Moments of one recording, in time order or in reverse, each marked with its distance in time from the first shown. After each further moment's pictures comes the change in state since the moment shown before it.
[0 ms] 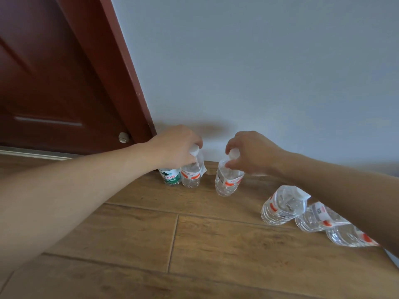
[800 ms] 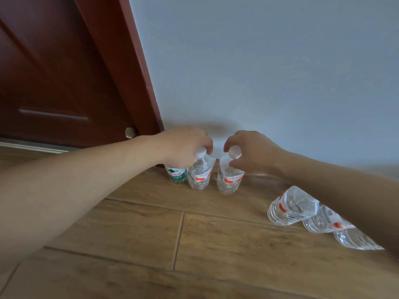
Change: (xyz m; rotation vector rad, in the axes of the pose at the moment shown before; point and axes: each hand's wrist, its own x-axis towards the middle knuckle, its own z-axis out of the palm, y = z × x) left_hand -0.002 -0.009 -0.003 0.004 -0.118 0.184; right_hand 0.015 -0.013 0.012 0.044 -0.044 -0.011
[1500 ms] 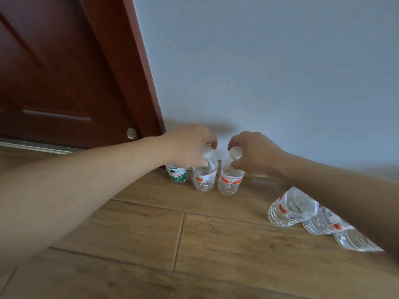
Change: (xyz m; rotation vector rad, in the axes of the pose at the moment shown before) left_hand 0.001 0.012 -0.002 -0.022 0.080 -0.090; right_hand 0.000 0.003 0.004 0.038 0.037 0.069
